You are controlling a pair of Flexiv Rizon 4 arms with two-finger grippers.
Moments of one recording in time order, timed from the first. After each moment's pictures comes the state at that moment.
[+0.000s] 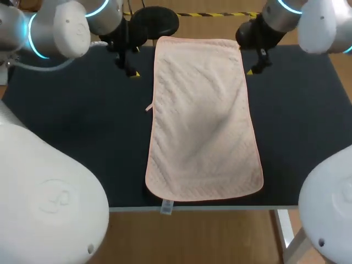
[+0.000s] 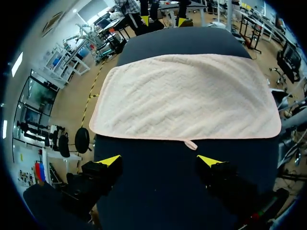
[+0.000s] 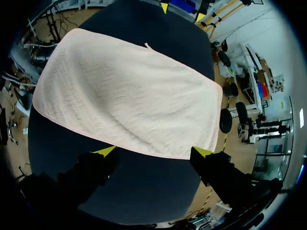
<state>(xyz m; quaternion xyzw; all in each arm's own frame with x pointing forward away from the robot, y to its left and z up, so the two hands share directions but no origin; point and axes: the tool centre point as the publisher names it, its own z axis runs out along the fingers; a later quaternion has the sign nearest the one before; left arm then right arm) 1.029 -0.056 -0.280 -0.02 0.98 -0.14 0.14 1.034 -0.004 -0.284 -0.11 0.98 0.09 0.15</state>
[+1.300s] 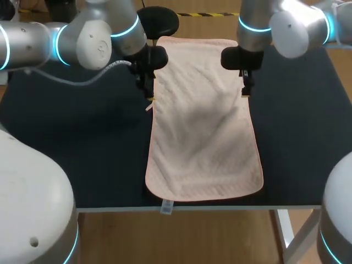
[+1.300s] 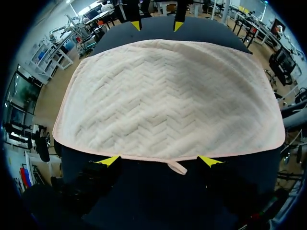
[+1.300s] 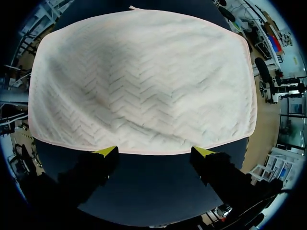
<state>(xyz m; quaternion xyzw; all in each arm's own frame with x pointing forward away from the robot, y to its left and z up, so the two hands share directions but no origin) 1.014 -0.106 -0.372 0.01 0.99 -0.13 0.06 1.022 -0.011 -0.380 0.02 1.00 -0.01 0.06</state>
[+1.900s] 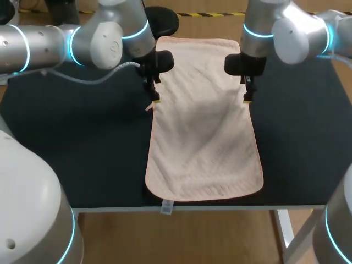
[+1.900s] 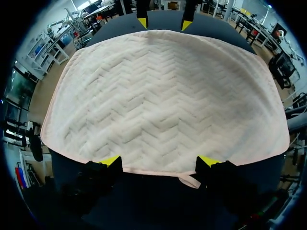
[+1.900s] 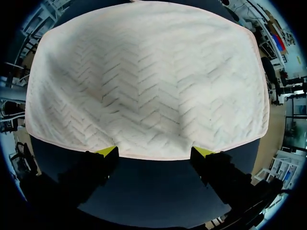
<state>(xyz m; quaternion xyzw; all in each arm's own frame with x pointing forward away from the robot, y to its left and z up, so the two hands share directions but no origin) 1.034 -0.120 -0.406 0.00 0.99 -0.12 0.03 1.027 -0.021 -0.413 0.01 1.00 0.00 0.03</state>
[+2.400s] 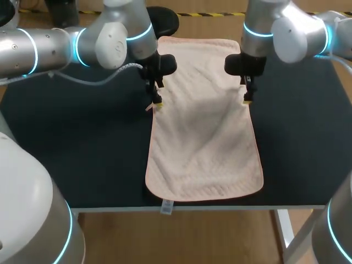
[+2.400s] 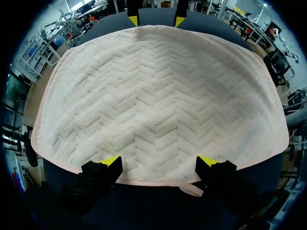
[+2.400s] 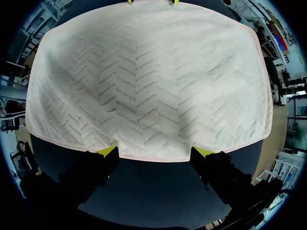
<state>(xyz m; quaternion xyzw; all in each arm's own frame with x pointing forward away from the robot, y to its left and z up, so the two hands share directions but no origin) 1.031 -0.128 -0.423 0.01 0.99 -0.12 0.00 1.030 -0.023 -0.420 0.01 1.00 0.01 0.02</state>
